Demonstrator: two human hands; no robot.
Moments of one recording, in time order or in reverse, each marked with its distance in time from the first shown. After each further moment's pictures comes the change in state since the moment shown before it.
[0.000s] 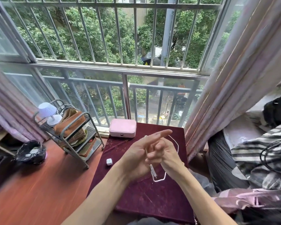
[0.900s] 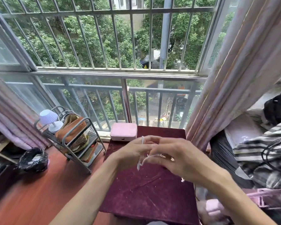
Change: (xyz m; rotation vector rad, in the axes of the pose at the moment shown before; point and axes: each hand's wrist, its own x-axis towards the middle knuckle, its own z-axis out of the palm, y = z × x) left_hand 0.009 0.035 -0.027 0.775 0.036 -0.117; right_hand -0.038 -0.103 0.008 -1.244 -0.319 -0.476
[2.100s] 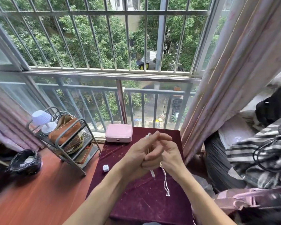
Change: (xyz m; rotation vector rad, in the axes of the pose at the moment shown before) left_hand 0.006 0.008 0.052 -0.524 -0.182 0.224; right_hand 0.009 0.065 0.083 0.980 0.421 0.374
